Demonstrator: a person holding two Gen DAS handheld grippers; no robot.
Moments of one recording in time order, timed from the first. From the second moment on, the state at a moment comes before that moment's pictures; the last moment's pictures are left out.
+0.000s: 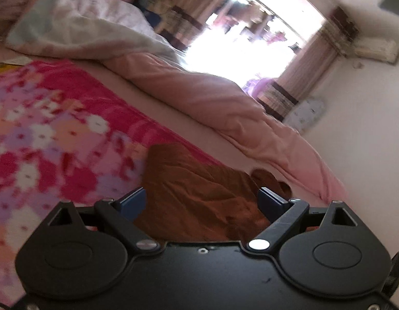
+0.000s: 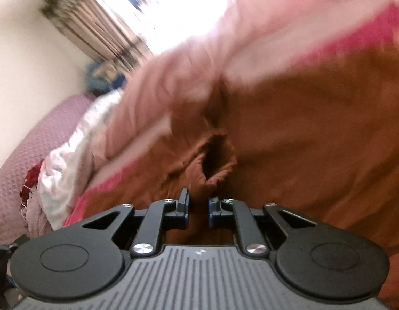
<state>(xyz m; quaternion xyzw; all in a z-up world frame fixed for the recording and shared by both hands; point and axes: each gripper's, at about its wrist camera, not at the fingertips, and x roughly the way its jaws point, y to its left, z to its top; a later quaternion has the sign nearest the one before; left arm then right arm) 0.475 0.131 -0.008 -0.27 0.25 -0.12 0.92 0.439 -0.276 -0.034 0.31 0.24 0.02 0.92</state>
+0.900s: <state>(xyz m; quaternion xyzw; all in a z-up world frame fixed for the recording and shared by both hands) 0.532 0.051 -0.062 -0.15 0.36 -0.12 0.91 0.435 -0.294 -0.068 0.24 0.27 -0.05 0.93</state>
